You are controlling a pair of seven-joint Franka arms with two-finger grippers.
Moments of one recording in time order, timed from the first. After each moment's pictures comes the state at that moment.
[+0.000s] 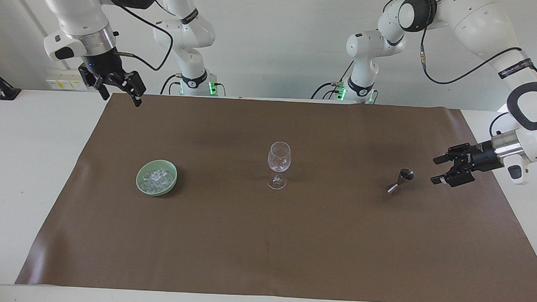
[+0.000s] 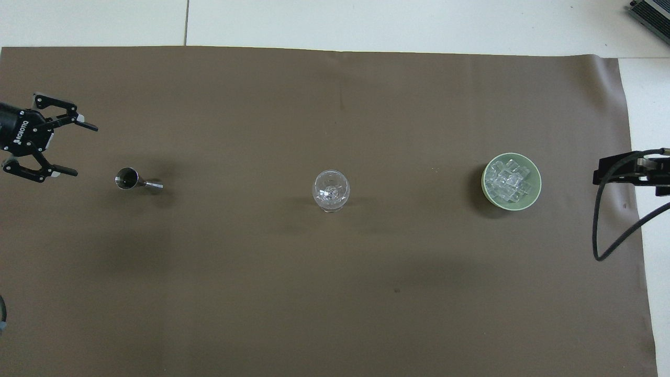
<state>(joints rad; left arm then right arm) 0.18 0.43 0.11 -1.41 -0.61 1.49 -0.69 0.05 -0.09 -0.09 -1.66 -0.04 1.61 0.16</state>
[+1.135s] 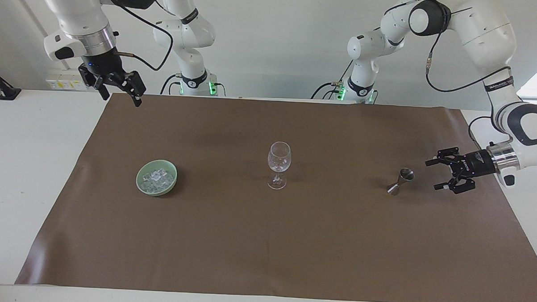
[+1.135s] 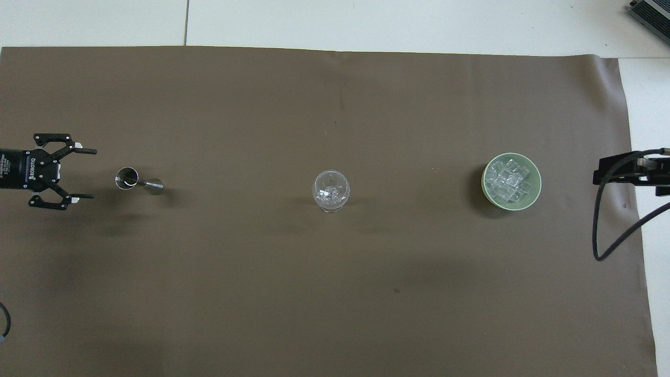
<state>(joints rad) 0.34 0.46 0.11 -1.72 -0.93 1.56 -0.78 0.05 -0.09 -0.09 -1.66 -0.04 1.61 0.16</state>
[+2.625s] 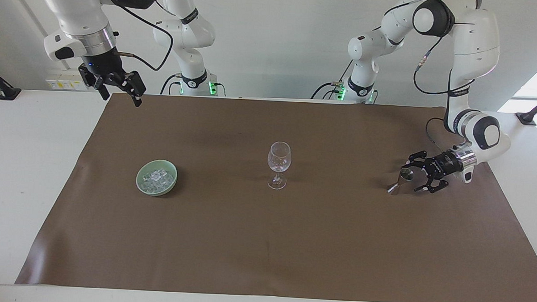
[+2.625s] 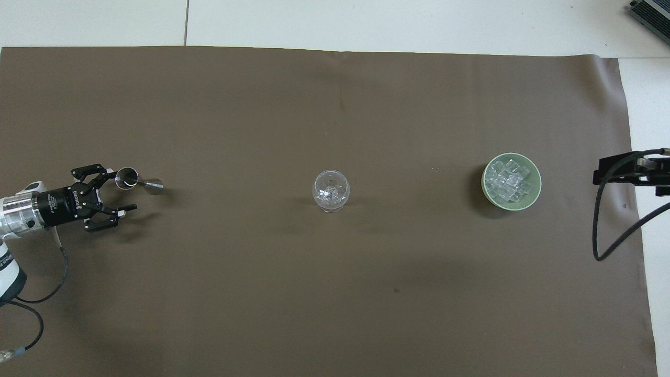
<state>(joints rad) 0.36 0.45 0.08 -2.06 -1.30 1.68 -0.63 0.05 -0.09 -0.09 -1.66 -0.04 1.61 0.16</state>
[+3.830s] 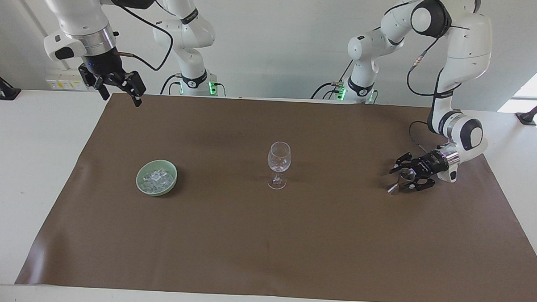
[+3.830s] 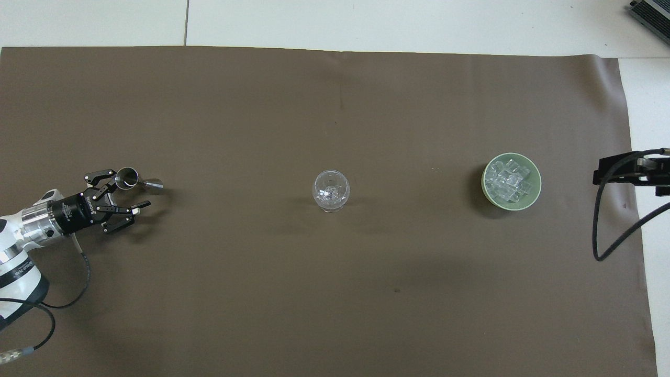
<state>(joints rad) 0.35 0.45 0.08 -2.15 -1.45 1.64 -0.51 0.05 -0.09 -0.09 -1.66 -0.04 1.61 0.16</state>
